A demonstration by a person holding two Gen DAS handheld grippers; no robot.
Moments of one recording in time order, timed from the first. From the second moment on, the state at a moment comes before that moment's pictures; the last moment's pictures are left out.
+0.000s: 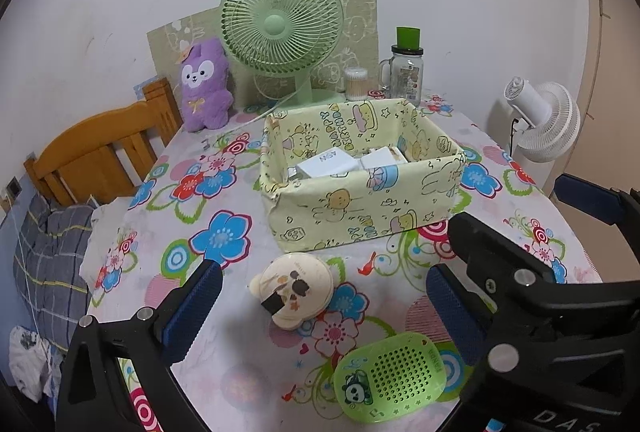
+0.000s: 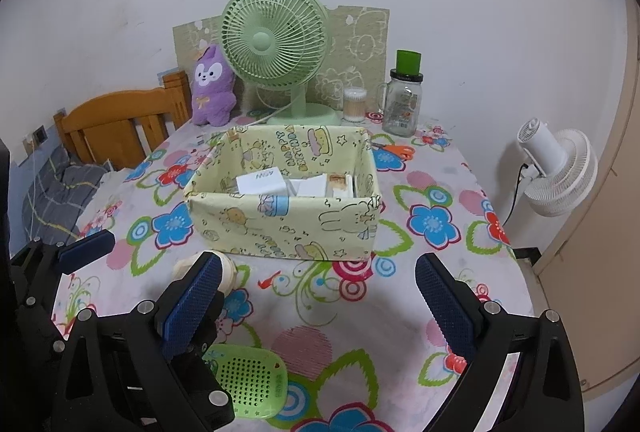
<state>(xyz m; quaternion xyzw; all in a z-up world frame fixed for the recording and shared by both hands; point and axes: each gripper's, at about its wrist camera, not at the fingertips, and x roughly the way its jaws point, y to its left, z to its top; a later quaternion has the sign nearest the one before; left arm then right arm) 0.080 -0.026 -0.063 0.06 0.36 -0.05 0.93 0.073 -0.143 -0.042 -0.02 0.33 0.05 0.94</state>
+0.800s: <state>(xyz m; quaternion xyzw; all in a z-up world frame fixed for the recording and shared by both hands) 0.056 0.005 -0.113 0.08 0.37 -0.07 0.92 0.051 -0.116 -0.096 -0.03 0.35 0.04 0.94</state>
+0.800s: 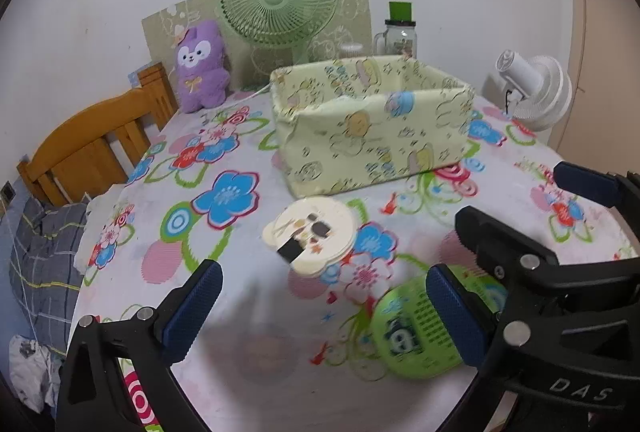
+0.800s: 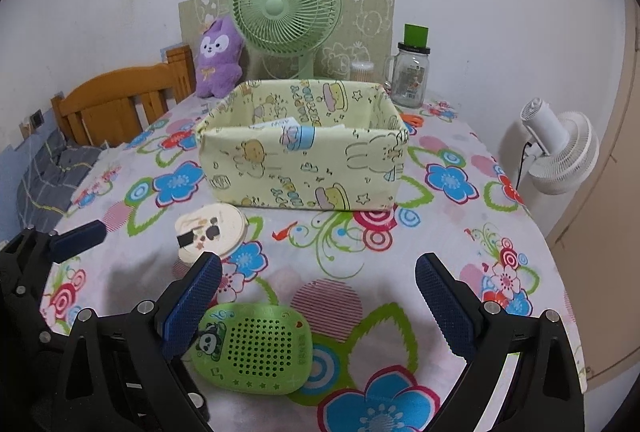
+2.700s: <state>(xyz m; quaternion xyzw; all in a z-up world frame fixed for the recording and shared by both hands) 0.067 0.048 -0.162 0.19 0.37 -0.07 0.91 0.066 -0.081 -0.163 -0.02 0.47 0.06 0.88</state>
